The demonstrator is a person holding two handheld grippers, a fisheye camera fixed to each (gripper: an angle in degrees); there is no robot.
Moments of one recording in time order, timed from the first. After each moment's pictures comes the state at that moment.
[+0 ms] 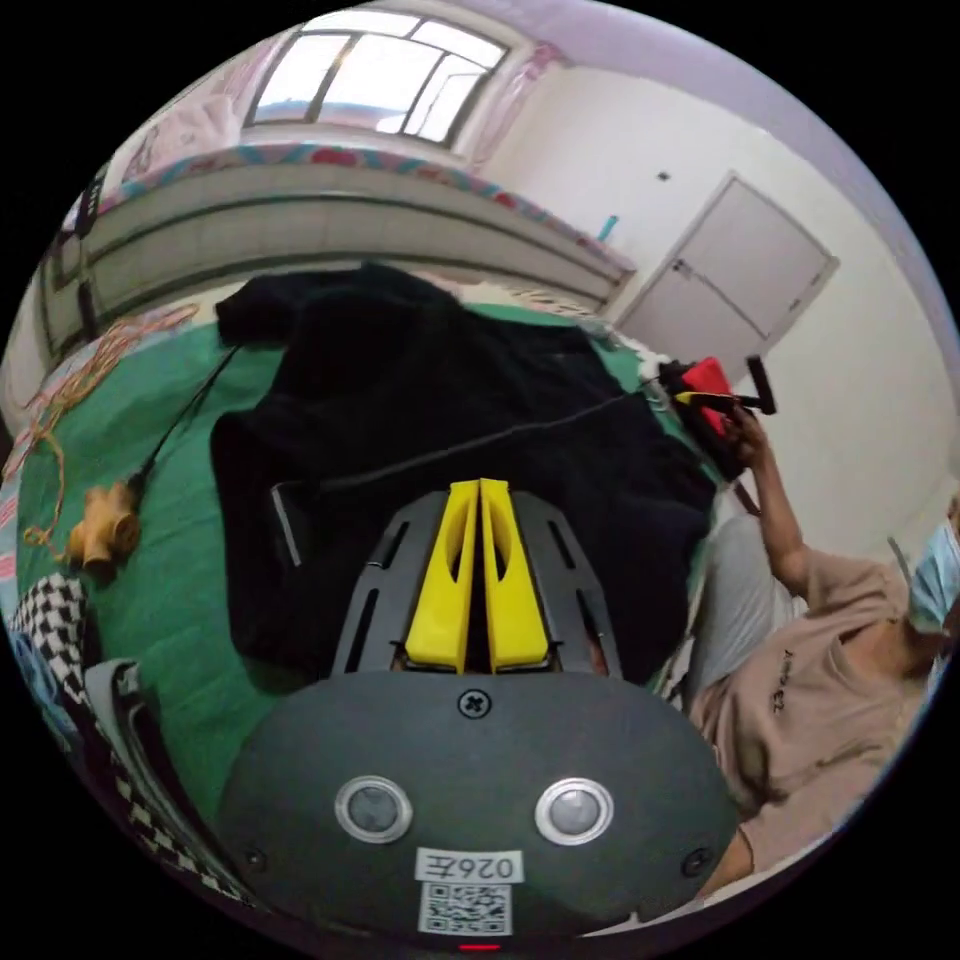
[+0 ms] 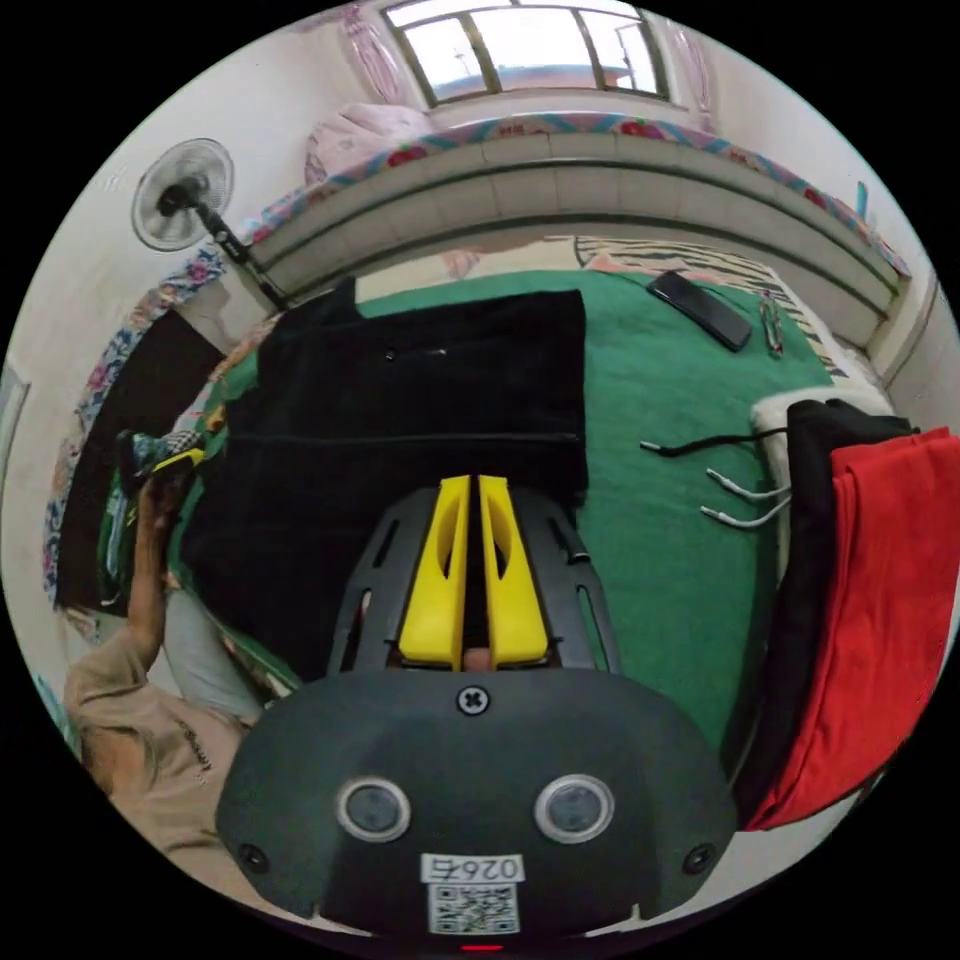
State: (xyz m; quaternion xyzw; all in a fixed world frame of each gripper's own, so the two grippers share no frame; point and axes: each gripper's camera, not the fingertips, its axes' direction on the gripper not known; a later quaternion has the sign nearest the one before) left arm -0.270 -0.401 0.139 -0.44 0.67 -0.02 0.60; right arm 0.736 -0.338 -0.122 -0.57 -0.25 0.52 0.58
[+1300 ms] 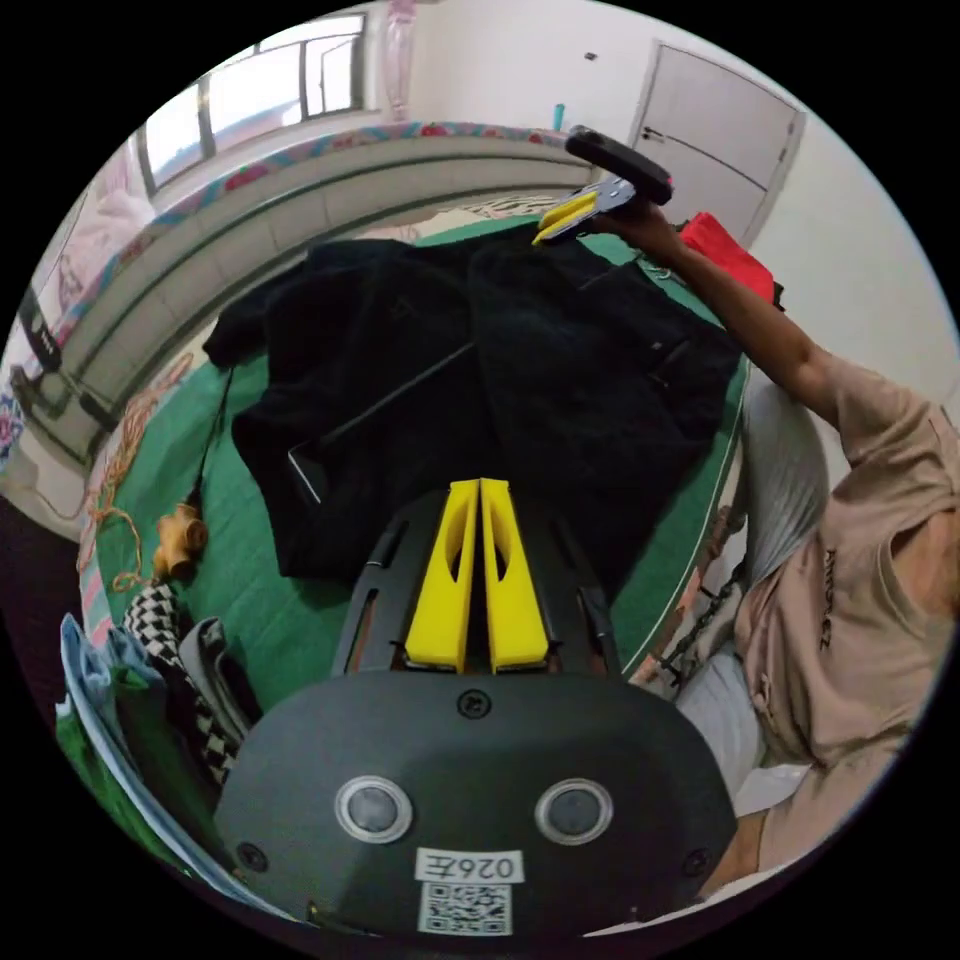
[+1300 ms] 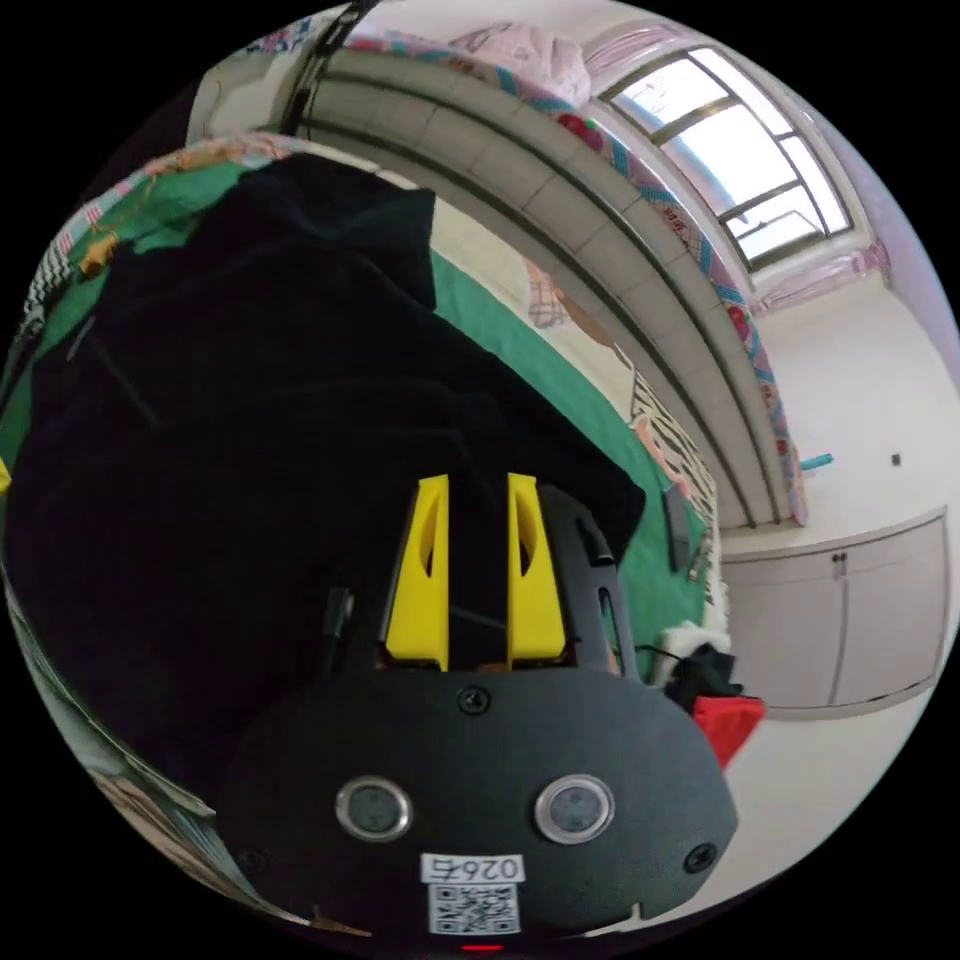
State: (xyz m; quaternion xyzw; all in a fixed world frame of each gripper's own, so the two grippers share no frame) left arm -0.183 -0.439 0.081 -0.43 0.63 0.19 0.62; right arm 0.347 -0.422 0.231 -0.66 -0.21 0.18 0.69
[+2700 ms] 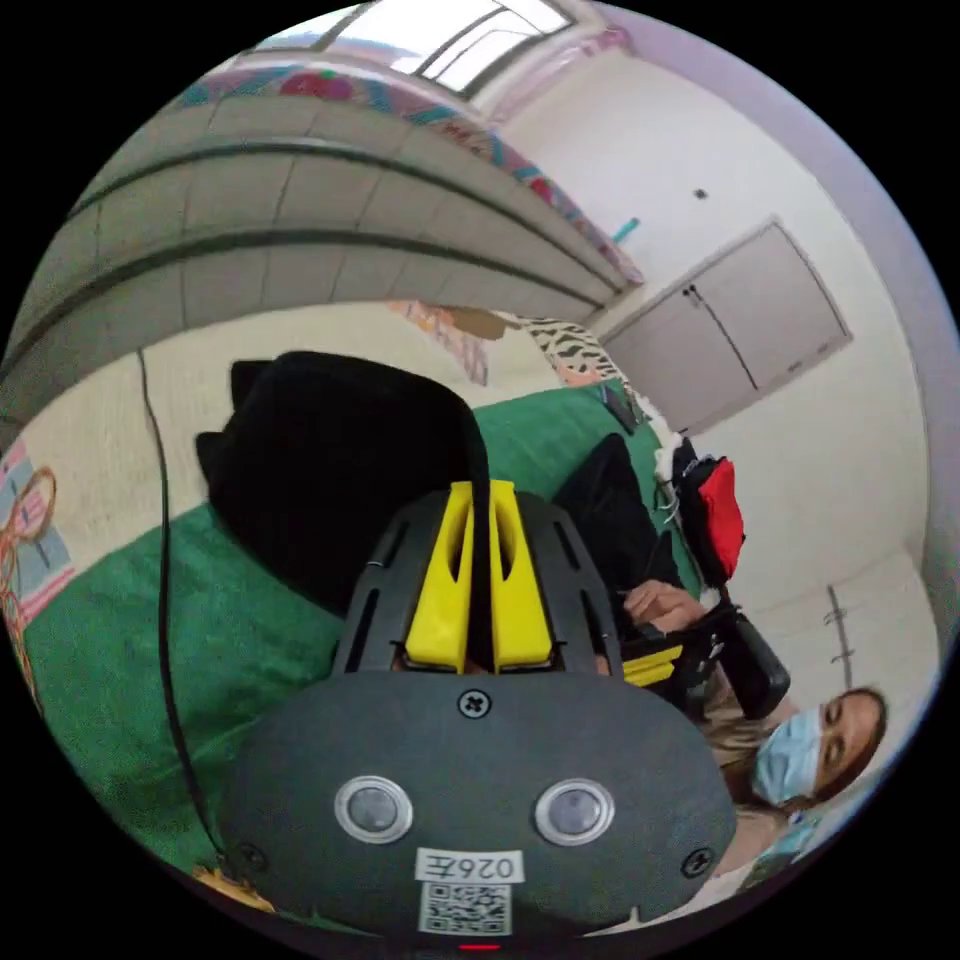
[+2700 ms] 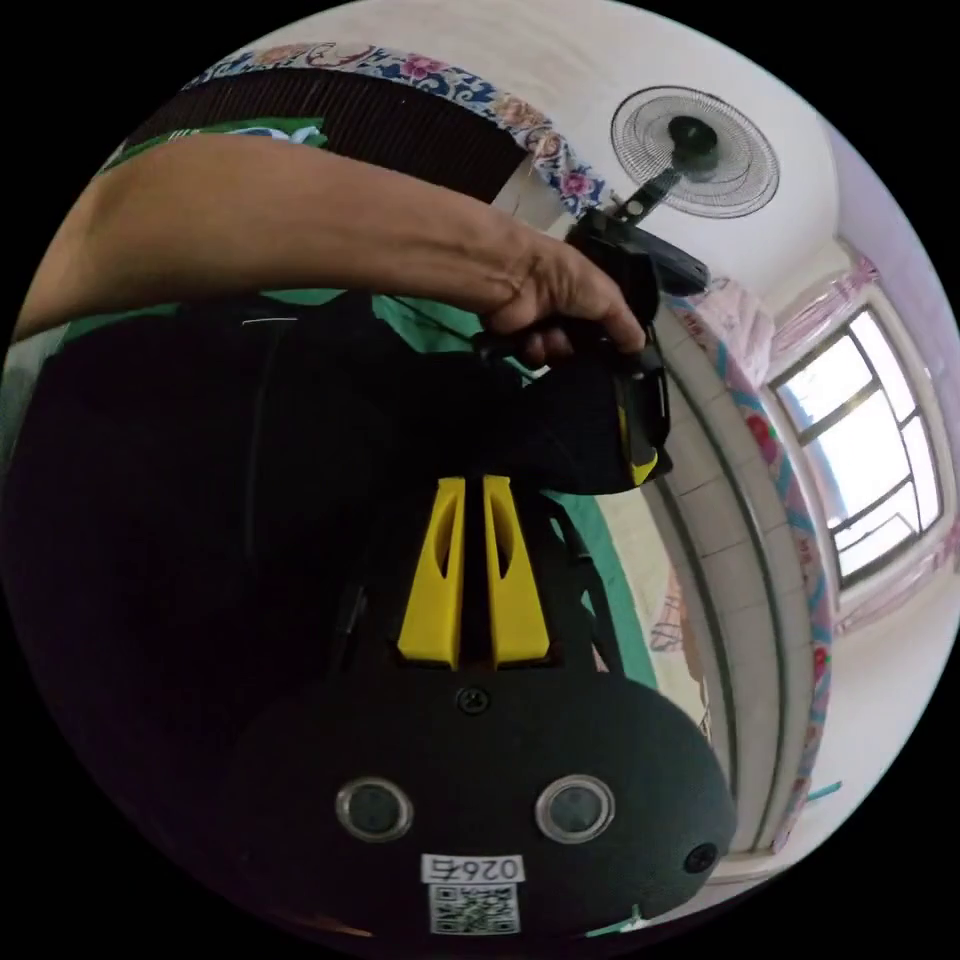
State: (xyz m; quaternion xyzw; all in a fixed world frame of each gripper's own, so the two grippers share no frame) left arm 0.098 -0.447 0.394 -0.49 0.69 -0.05 0.53; right arm 0.296 -0.423 0.191 -0.31 -0.41 0.08 0.86
